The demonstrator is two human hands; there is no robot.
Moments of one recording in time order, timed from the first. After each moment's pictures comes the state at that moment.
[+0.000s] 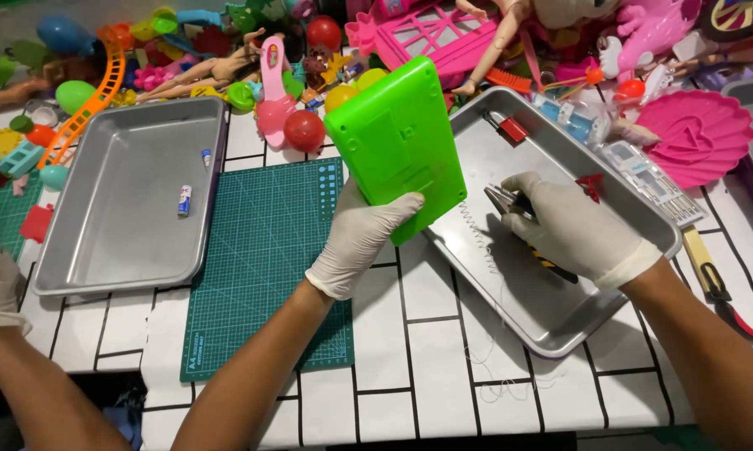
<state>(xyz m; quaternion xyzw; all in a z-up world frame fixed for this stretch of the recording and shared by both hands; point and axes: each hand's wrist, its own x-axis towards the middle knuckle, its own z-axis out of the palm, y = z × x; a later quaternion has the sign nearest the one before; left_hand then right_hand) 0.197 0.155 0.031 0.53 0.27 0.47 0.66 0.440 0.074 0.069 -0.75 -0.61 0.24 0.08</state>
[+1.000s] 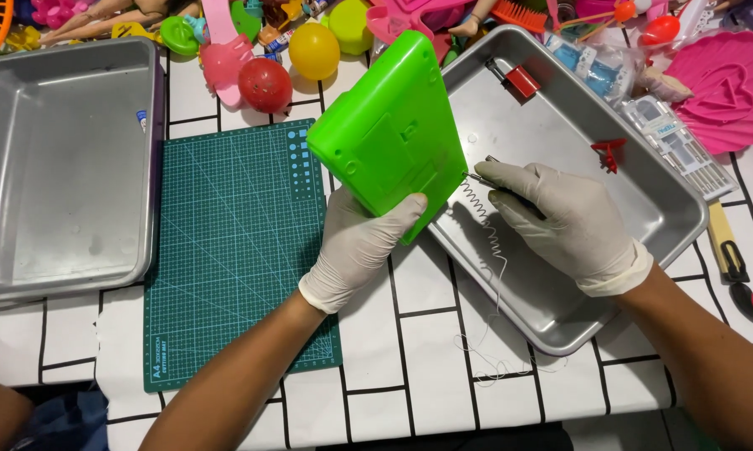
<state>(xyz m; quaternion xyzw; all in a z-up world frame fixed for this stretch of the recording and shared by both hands) 0.202 0.139 0.006 0.51 0.31 0.45 0.66 0.447 0.064 -0.001 -0.56 -0.76 0.05 0.32</state>
